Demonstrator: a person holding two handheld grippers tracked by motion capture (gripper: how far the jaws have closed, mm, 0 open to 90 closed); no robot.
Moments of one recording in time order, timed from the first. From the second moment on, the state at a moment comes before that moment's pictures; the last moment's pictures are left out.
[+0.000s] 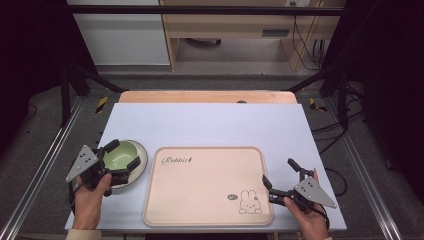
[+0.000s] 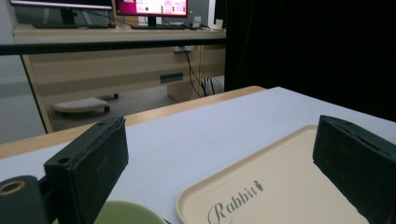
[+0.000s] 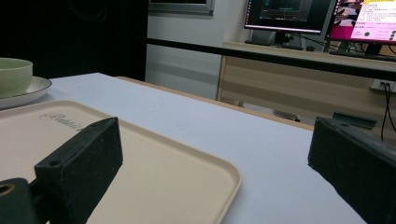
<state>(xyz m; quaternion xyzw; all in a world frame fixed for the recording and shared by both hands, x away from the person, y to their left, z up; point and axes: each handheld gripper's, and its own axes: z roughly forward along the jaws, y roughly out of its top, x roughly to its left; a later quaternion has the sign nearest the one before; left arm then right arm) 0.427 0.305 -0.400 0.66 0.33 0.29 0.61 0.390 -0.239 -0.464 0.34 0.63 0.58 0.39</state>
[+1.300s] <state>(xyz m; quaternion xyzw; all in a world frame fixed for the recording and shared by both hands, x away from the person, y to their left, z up) 0.460 0.344 -0.391 0.71 0.46 0.32 0.43 0.397 -0.229 -0.469 0.34 0.65 0.56 0.38</state>
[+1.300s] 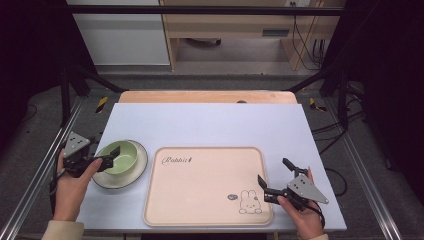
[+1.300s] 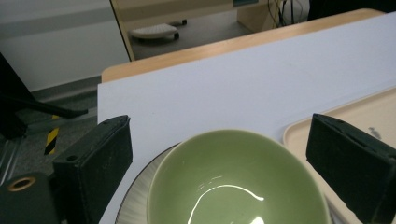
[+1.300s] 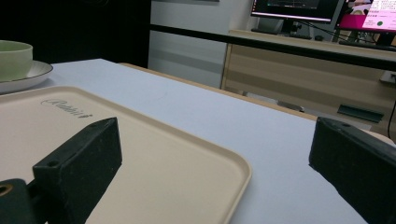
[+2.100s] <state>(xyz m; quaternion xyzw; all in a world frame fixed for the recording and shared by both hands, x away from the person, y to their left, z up) 0.496 0.370 -0.405 0.74 0.53 0.25 0.33 0.385 -0.244 -0.474 0.35 0.66 0.54 0.38</state>
